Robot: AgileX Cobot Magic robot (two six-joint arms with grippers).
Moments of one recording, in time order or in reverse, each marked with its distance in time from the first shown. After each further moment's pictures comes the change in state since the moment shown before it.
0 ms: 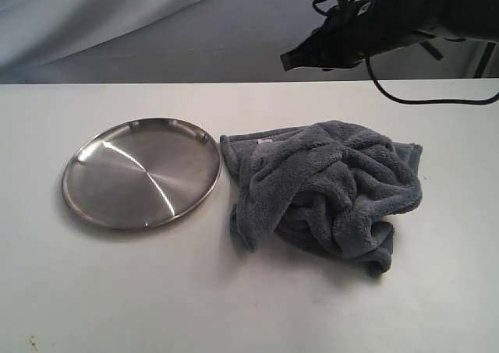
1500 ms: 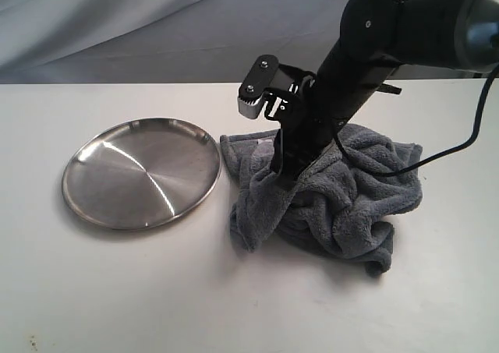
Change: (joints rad) left arm 0.000 0.000 0.000 0.000 0.000 0.000; right arm 0.174 0.002 0.038 -0.072 0.512 -0.411
